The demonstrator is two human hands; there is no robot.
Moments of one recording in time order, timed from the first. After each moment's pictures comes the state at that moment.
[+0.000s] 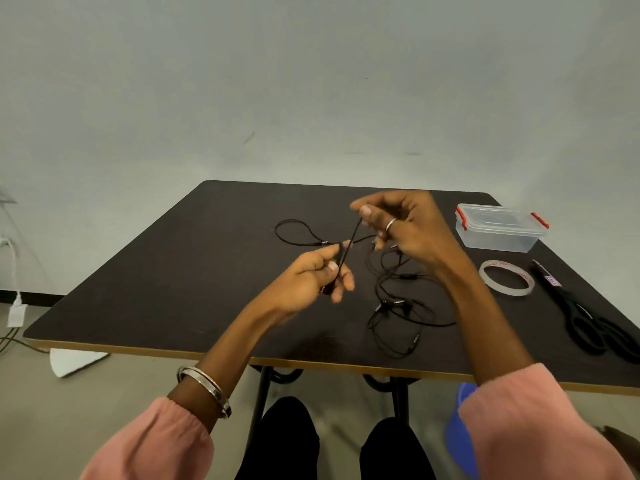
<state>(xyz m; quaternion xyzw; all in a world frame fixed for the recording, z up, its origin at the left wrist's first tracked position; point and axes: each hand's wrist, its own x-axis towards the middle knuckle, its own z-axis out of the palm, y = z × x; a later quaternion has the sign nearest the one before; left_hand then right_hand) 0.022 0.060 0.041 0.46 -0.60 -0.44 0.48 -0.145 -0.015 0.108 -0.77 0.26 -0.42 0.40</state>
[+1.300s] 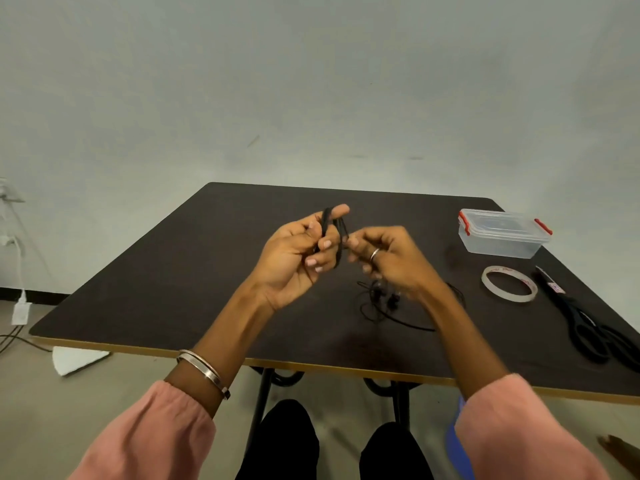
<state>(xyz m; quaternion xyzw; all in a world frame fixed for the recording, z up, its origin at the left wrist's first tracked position) 0.030 0.055 0.070 0.21 -0.45 -0.59 0.64 -0.130 -0.020 0.070 -0.77 0.28 -0.35 0.45</state>
